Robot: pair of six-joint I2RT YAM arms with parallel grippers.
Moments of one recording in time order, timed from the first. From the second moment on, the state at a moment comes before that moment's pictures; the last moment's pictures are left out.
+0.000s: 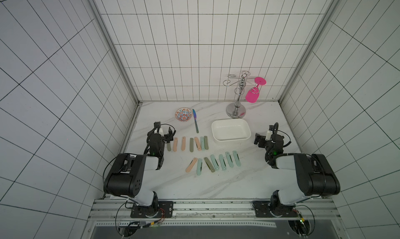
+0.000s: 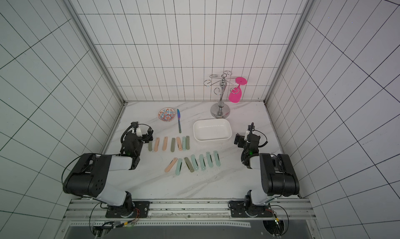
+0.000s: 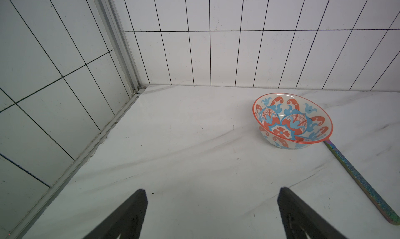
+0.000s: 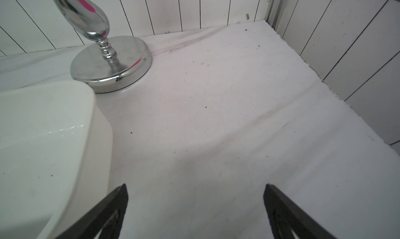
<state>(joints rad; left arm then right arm) -0.08 1.55 0.39 0.93 -0.18 -0.03 -0.03 1.54 0.39 0.74 0.08 0.07</state>
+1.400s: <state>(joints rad) -0.08 1.55 0.39 0.93 -0.18 -0.03 -0.03 1.54 0.40 0.72 0.05 0.04</state>
